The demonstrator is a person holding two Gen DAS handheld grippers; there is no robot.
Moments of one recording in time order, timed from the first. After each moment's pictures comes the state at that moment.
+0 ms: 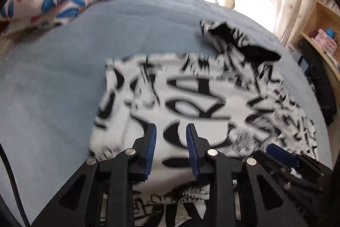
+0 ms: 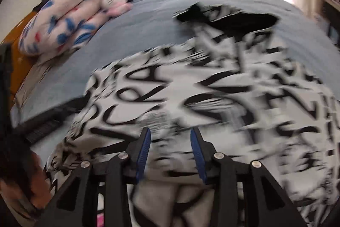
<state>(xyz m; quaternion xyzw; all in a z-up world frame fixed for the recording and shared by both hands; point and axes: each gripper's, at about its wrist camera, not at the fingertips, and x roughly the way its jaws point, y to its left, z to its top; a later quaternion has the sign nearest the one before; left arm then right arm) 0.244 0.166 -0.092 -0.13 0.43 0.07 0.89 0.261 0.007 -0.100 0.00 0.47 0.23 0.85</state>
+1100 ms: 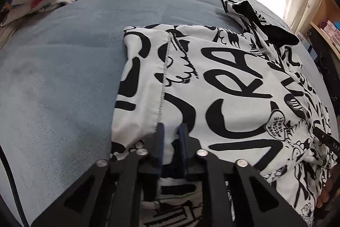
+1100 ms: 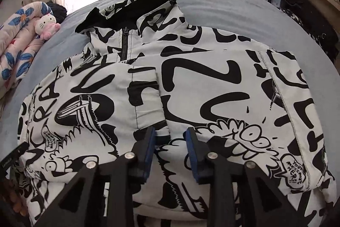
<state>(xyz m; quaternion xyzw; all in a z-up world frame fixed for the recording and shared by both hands) 0.240 0.213 -0.130 -0.13 0.47 0.07 0.87 0.277 -0.141 -0.127 0.06 0.47 0.02 0.88</state>
